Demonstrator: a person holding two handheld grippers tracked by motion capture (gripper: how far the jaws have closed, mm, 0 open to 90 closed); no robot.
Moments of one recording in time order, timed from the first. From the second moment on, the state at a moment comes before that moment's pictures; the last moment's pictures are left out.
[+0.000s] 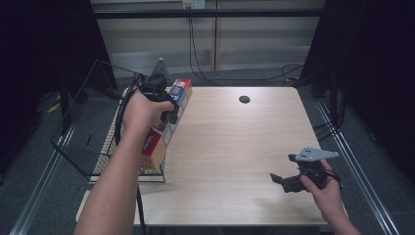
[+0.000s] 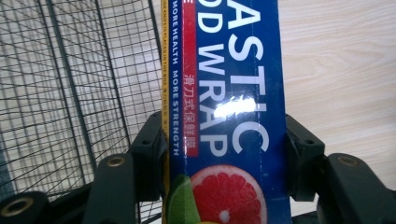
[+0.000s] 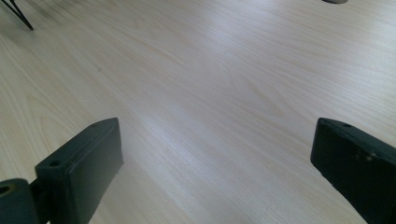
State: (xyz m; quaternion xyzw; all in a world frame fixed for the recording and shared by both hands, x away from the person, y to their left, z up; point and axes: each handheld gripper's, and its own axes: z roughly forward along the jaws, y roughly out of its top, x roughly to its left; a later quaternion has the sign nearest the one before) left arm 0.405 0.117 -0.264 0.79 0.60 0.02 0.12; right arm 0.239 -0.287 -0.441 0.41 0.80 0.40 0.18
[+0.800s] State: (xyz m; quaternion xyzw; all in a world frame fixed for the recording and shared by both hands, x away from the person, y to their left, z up) left arm 0.405 0.144 -0.242 0.77 0.62 0.03 0.13; right arm 0.239 -0.286 -0.441 0.41 0.80 0.40 0.18
